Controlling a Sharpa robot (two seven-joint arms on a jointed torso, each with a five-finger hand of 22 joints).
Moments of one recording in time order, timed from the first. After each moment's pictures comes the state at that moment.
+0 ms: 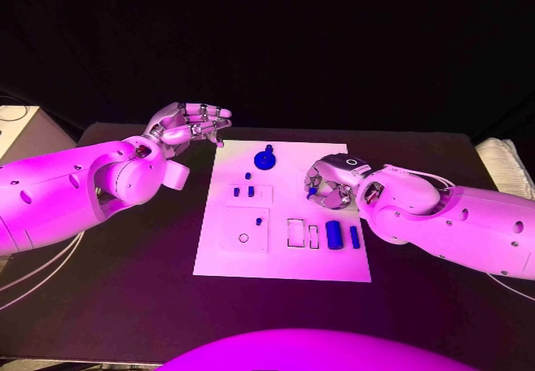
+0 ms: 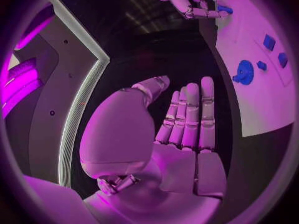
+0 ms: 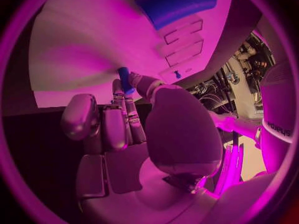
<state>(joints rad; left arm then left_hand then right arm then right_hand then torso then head) 1.23 -0.92 -0.03 1.44 -0.16 -0.14 0.39 1.36 -0.22 0.53 0.05 0.24 0.82 0.21 0.24 0.32 0.88 0.15 0.48 0.17 0.91 0.08 1.15 0.48 0.17 0.85 0.17 0.88 0.59 1.22 -0.76 -0.16 1.56 -1.66 -0.33 -0.21 1.35 -0.20 0.62 0.03 0.07 1.11 0.11 0.22 0.40 1.22 0.08 0.21 0.09 1.47 -0.03 1.34 1.12 0.11 1.42 0.06 1.18 1.13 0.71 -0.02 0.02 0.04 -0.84</state>
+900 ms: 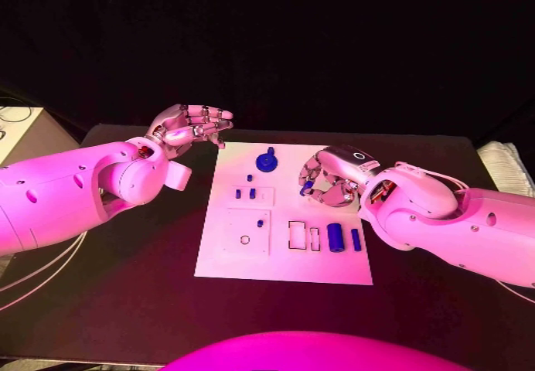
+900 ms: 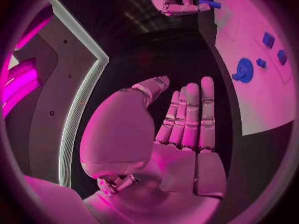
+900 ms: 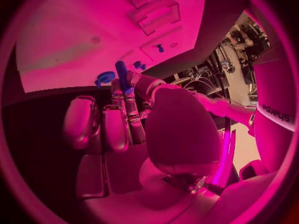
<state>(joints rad) 1.23 -0.92 -0.03 1.43 -0.16 -0.14 0.39 1.35 -0.21 0.53 0.05 0.24 0.82 0.21 0.24 0.32 0.88 0.15 0.48 0.17 0.91 0.08 1.15 0.48 0.17 0.85 0.17 0.88 0.59 1.24 -0.81 -0.13 1.72 -1.61 -0.42 -0.21 1.35 -0.20 0.63 0.01 0.05 1.12 0.10 0.24 0.43 1.23 0.09 0.22 0.09 1.47 -0.04 1.34 1.12 0.10 1.43 0.05 1.21 1.17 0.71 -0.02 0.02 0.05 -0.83</state>
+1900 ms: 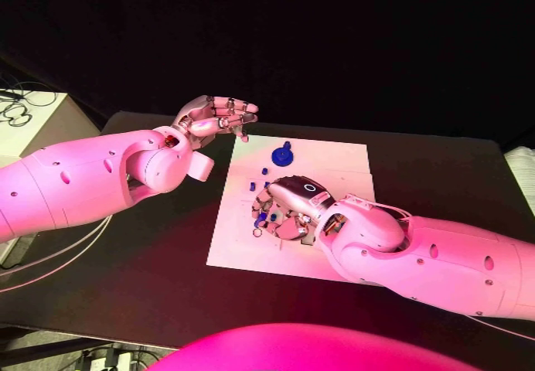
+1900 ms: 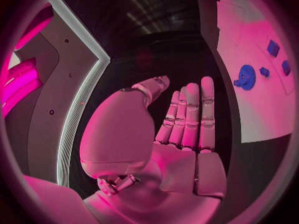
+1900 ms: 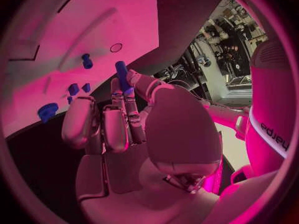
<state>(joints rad) 1.23 -0.90 -0.03 1.43 -0.16 -0.14 0.39 1.35 -0.21 0.53 0.05 0.24 0.82 0.21 0.24 0.32 0.88 0.15 0.48 0.17 0.91 0.08 1.15 0.48 0.17 0.85 0.17 0.88 0.58 1.14 -0.57 -0.15 1.69 -1.62 -0.44 -0.18 1.35 -0.20 0.63 0.00 0.05 1.12 0.10 0.25 0.44 1.23 0.09 0.22 0.09 1.47 -0.04 1.34 1.11 0.10 1.43 0.05 1.21 1.17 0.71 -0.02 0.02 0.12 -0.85</state>
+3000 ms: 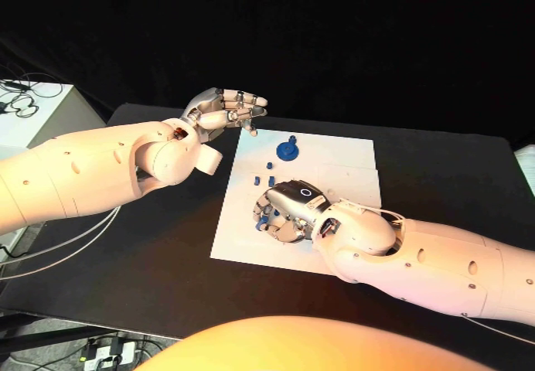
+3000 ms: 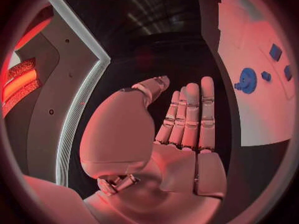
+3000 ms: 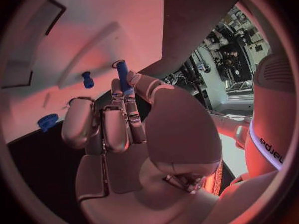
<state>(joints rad) 1.23 -0.89 -0.03 1.44 -0.16 -0.14 0.38 1.35 -0.21 0.53 0.05 0.24 0.82 0.21 0.24 0.32 0.88 0.15 0.48 0.17 0.91 0.08 1.15 0.48 0.17 0.85 0.17 0.87 0.58 1.10 -0.53 -0.16 1.63 -1.69 -0.41 -0.18 1.35 -0.20 0.63 0.00 0.05 1.12 0.11 0.25 0.44 1.23 0.09 0.21 0.09 1.47 -0.04 1.34 1.11 0.10 1.43 0.05 1.21 1.16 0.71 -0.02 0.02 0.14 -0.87</state>
